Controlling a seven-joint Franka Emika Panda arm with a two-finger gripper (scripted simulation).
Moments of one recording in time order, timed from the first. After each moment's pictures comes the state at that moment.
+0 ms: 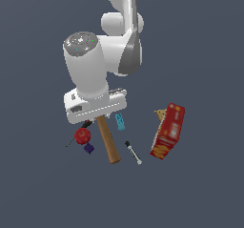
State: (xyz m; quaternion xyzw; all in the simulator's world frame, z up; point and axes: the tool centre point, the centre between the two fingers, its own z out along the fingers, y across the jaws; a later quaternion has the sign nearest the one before) arm 0.044 -0.082 0.205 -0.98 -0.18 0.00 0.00
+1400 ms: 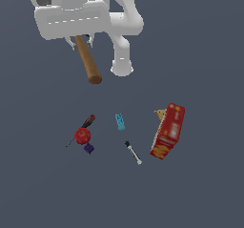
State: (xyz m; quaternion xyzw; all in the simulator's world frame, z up) arm -0.107 -0.132 0.409 -0.98 -0.18 0.00 0.00
